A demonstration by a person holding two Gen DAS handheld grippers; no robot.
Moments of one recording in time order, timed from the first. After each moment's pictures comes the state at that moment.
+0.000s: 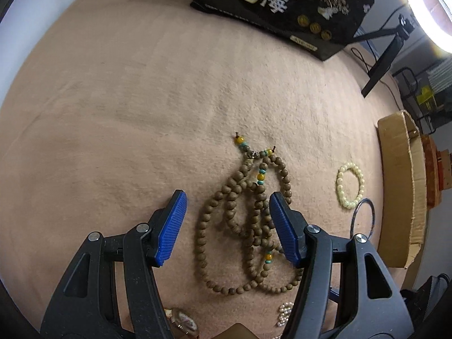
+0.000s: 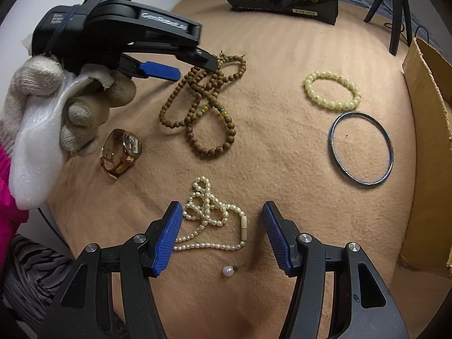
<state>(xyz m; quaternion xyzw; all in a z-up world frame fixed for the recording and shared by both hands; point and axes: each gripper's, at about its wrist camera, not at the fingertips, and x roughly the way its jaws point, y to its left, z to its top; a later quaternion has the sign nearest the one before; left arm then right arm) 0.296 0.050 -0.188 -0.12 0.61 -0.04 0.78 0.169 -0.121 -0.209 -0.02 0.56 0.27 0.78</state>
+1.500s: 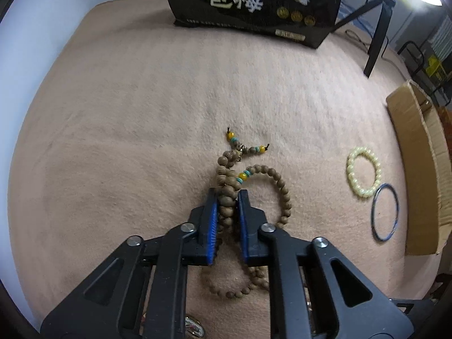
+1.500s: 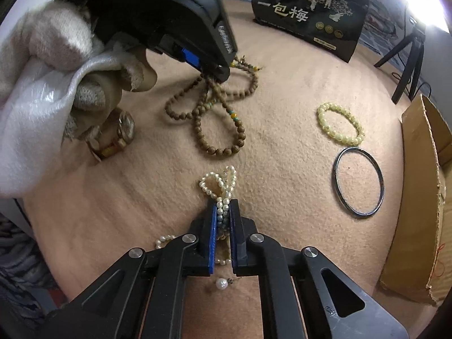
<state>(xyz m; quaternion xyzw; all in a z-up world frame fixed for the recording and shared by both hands) 0.286 0.025 -0.182 -0.03 0.57 -0.03 0.82 0.158 -0.089 -0.215 -0.13 0.50 0.26 0.81</state>
